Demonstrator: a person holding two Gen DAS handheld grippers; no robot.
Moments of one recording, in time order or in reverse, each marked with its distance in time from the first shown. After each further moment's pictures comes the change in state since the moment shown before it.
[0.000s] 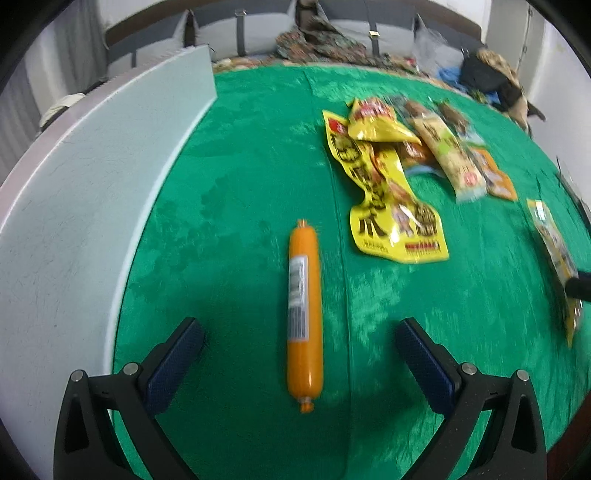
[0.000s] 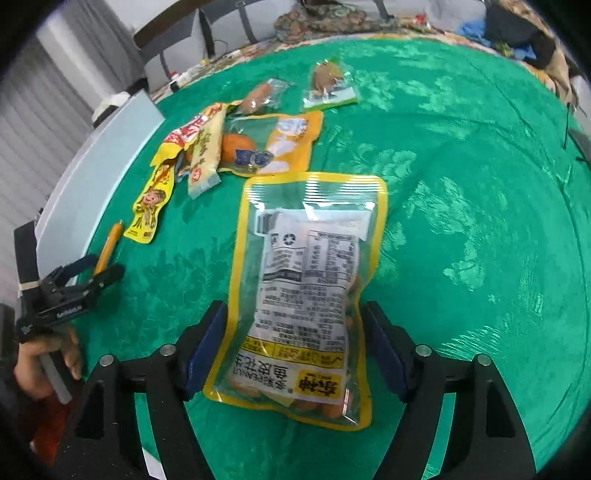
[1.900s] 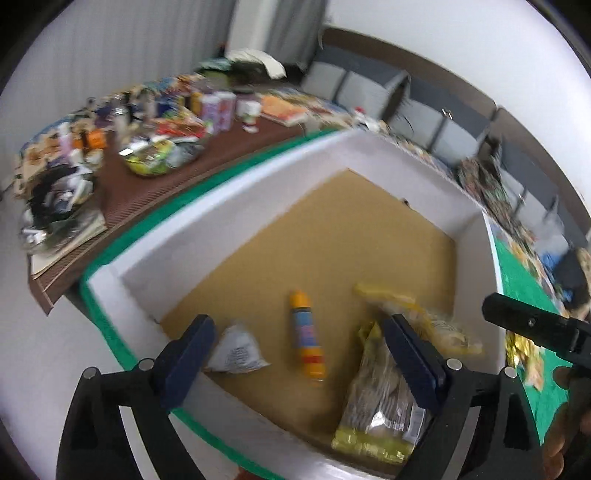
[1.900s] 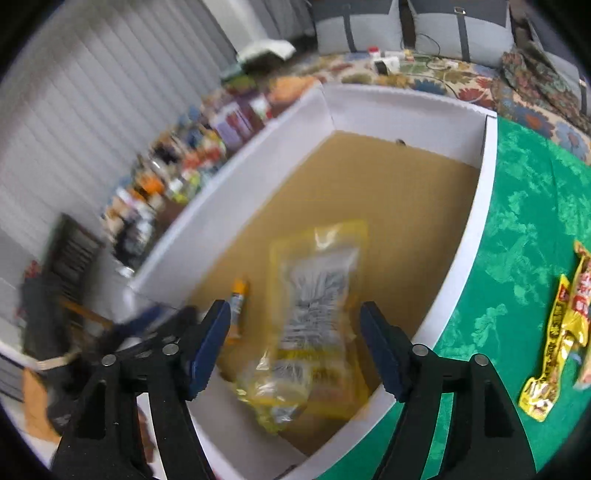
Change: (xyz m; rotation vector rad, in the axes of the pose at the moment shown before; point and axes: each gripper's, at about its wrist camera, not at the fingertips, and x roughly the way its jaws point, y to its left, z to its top) left arm -0.139 0.306 -0.061 -0.654 -0.249 0.173; right arm 0.088 0.433 0.086 -0.396 0.050 0.279
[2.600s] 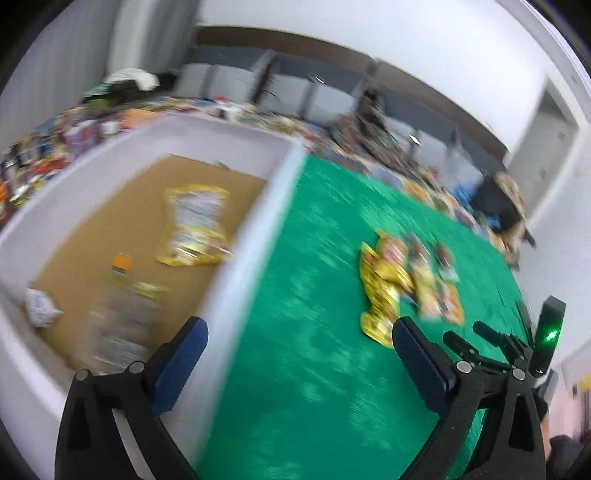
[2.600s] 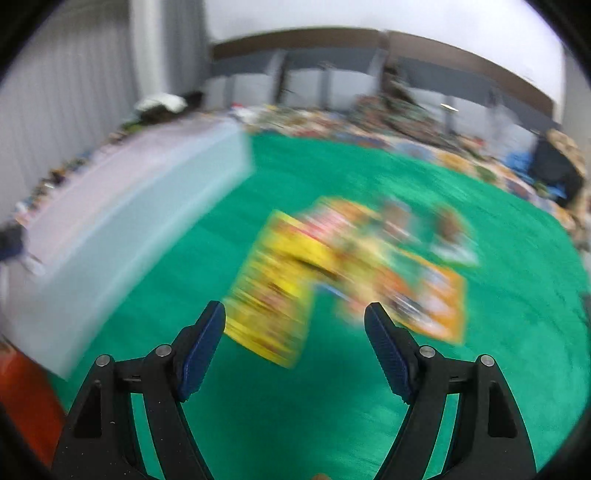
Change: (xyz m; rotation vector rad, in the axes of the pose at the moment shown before) left arm -0.027 -0.221 -0.092 0.292 0.072 -0.315; right arm -0.123 -0.208 -0.163 0.044 -0.262 -0.481
